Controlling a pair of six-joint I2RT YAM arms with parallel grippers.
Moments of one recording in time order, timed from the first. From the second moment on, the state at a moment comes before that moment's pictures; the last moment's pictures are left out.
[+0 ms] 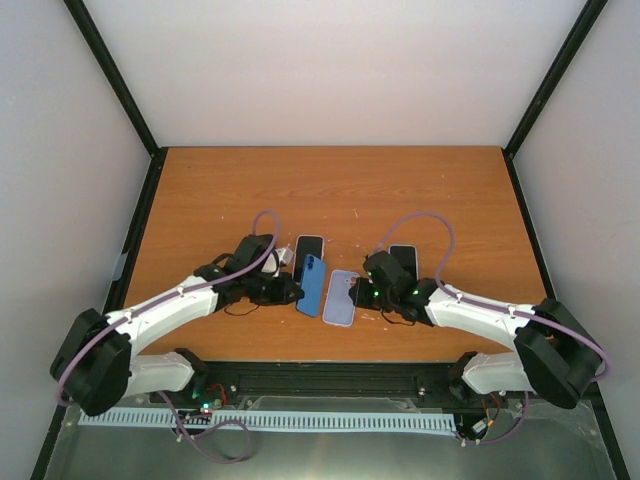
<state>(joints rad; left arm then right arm) -0.64 1.21 0.65 -0.36 0.44 -0.66 0.80 1.28 0.58 -0.17 -0.07 0.86</state>
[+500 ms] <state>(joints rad) -0.78 1.39 0.76 -0.31 0.35 -0.70 0.80 1.33 0.53 0.03 -0.15 0.93</state>
